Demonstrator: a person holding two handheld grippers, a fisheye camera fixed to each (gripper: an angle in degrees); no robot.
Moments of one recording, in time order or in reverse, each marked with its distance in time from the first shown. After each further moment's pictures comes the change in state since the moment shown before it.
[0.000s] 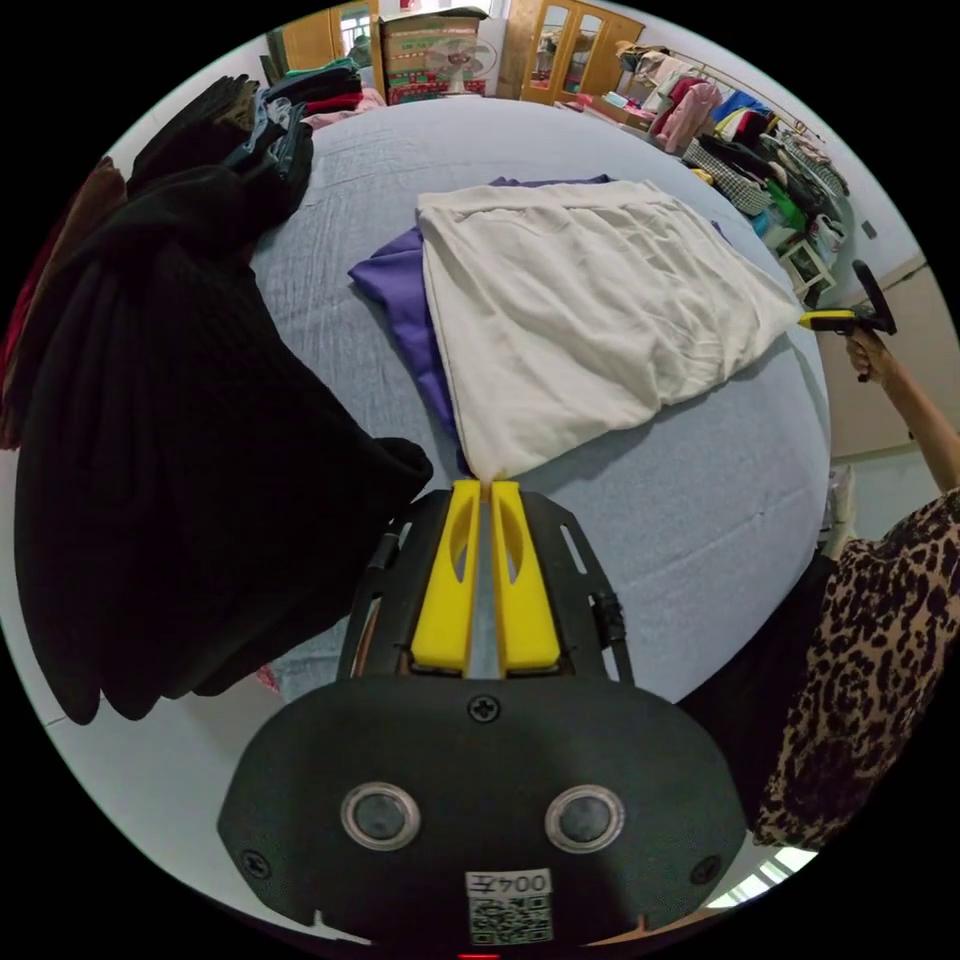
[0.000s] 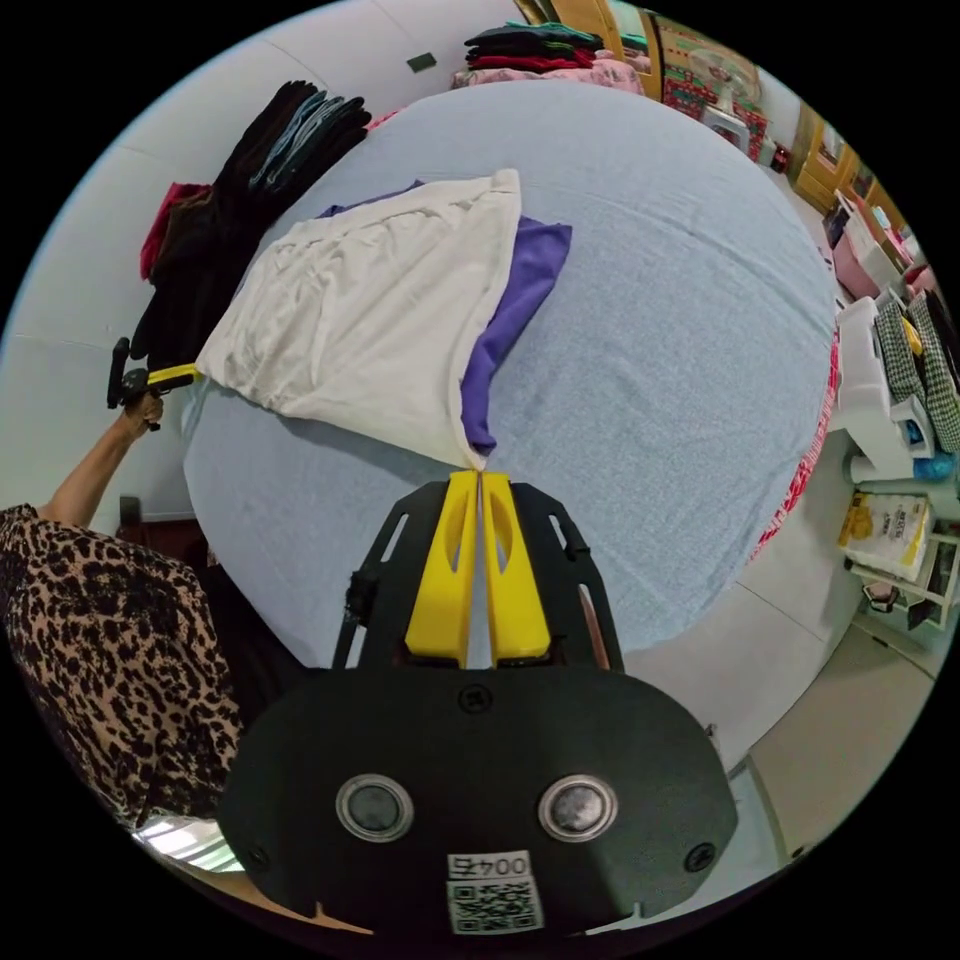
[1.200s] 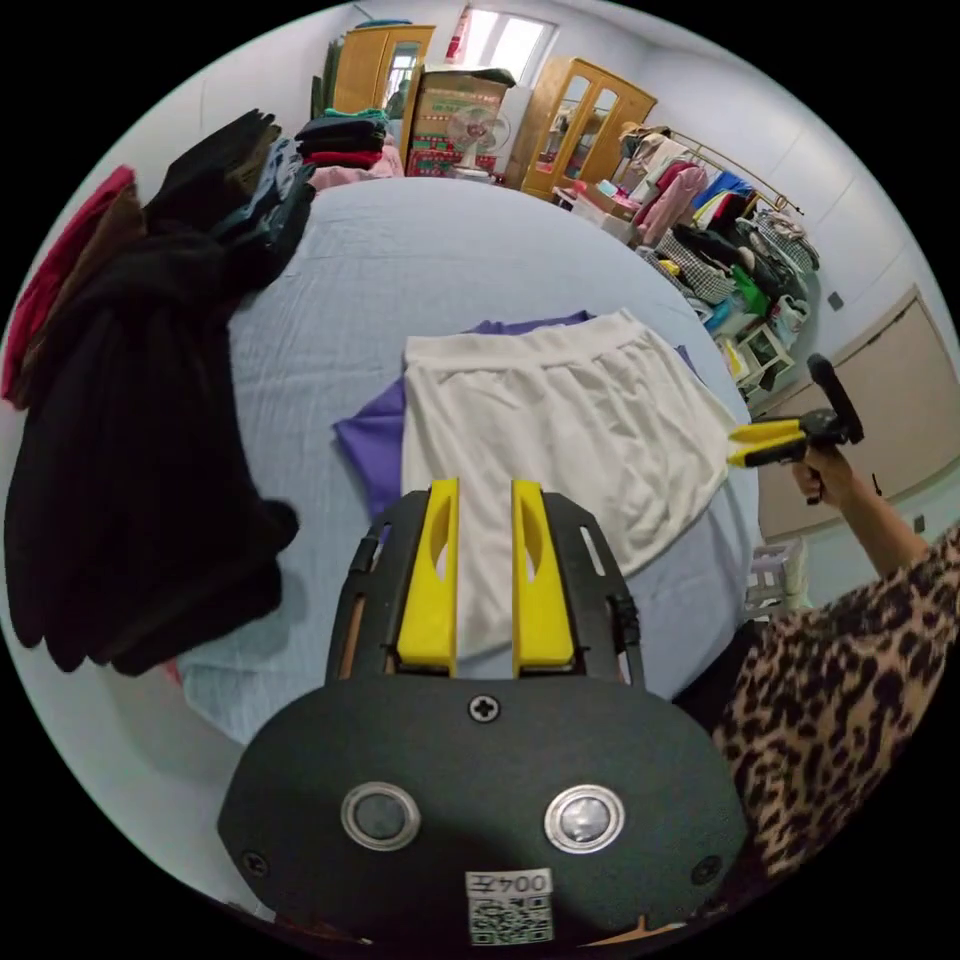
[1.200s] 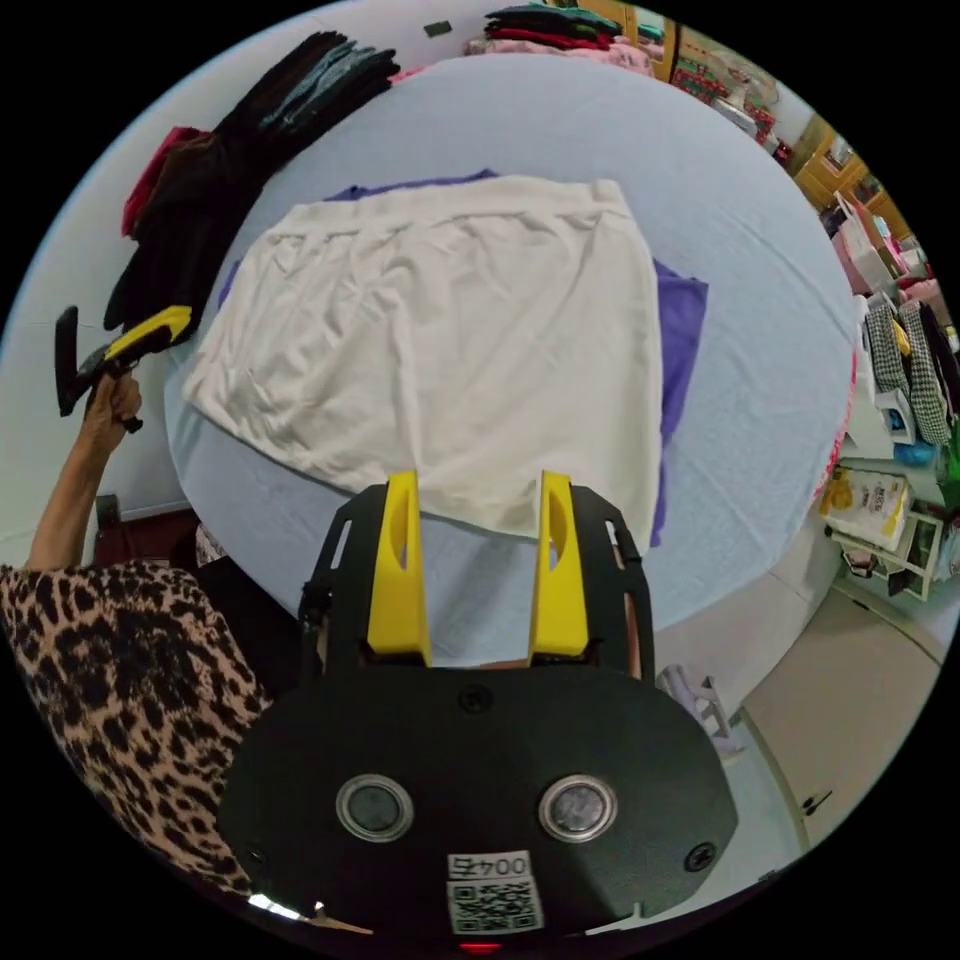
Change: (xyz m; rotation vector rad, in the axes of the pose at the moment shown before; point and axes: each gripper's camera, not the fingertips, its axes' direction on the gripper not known) left arm 0.002 0.019 -0.034 0.235 0.115 -0.098; right arm -0.065 -0.082 0.132 -0.102 0.100 0.030
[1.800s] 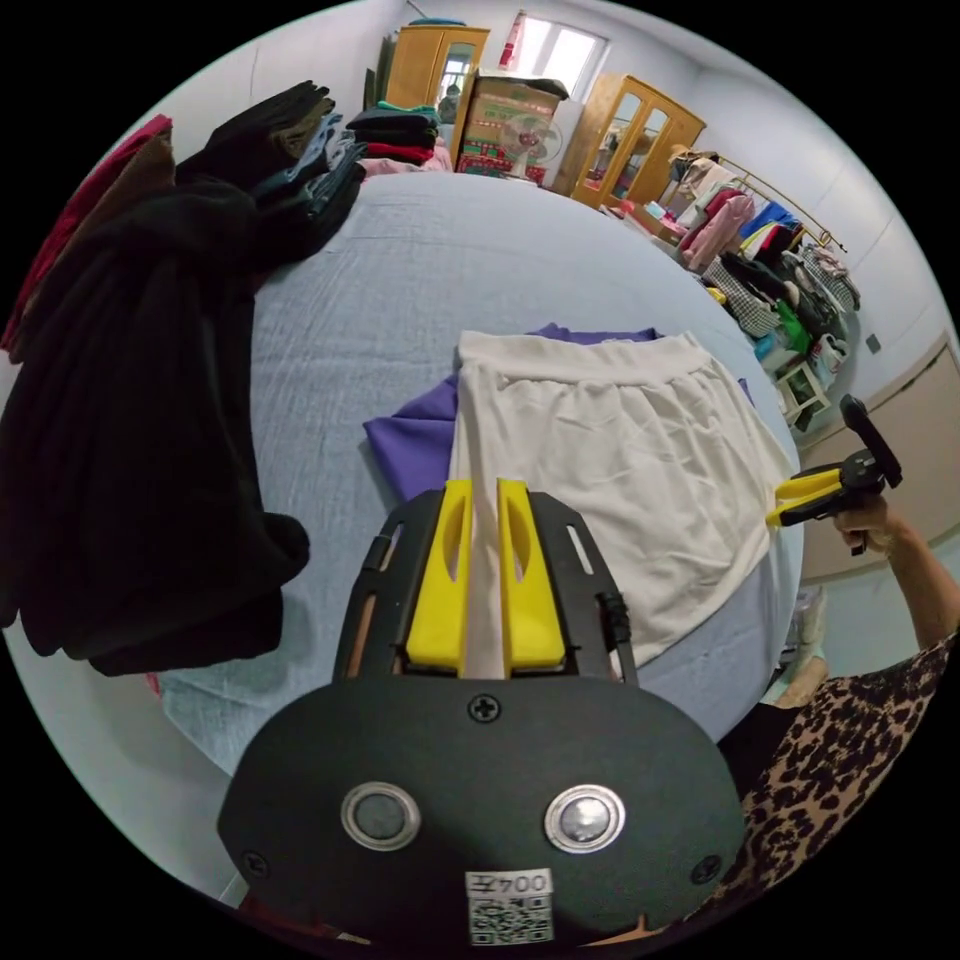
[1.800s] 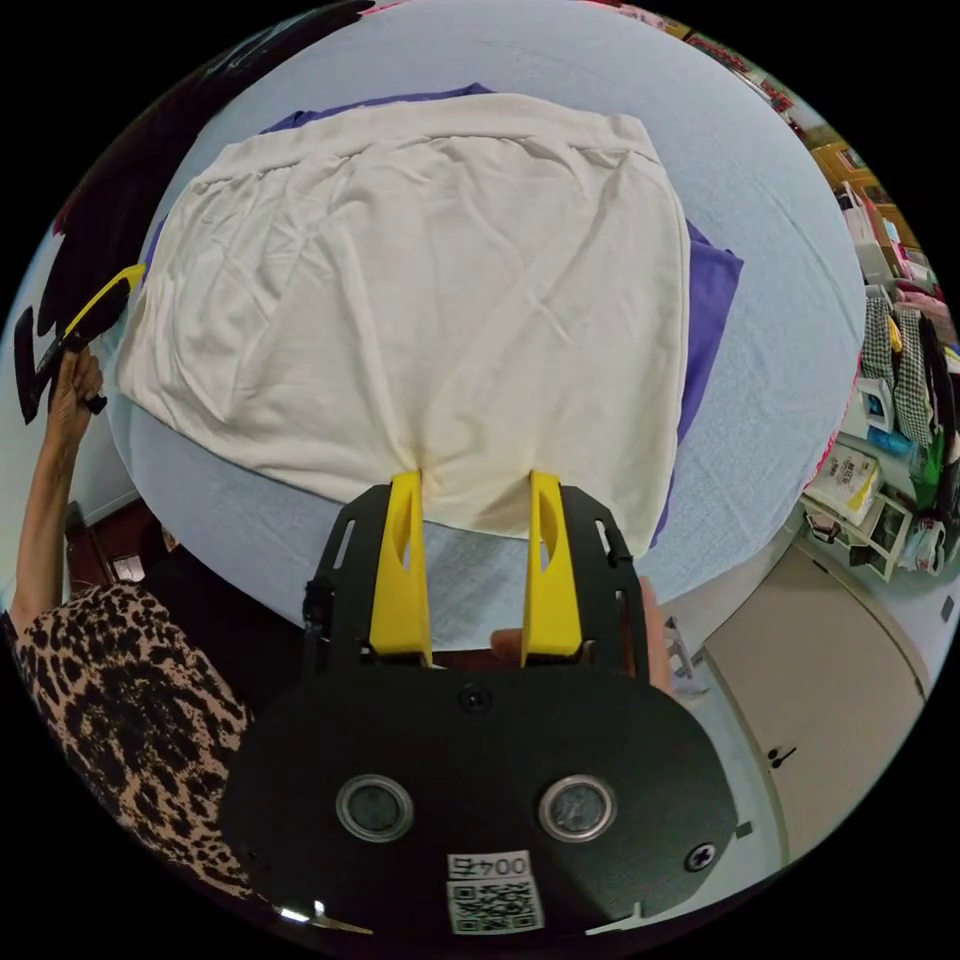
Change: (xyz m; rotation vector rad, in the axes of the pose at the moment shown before) left arm -0.047 -0.010 0.036 0.040 -0.063 -0.105; right arm 0.001 -0.097 0.092 -0.229 0.128 0.038
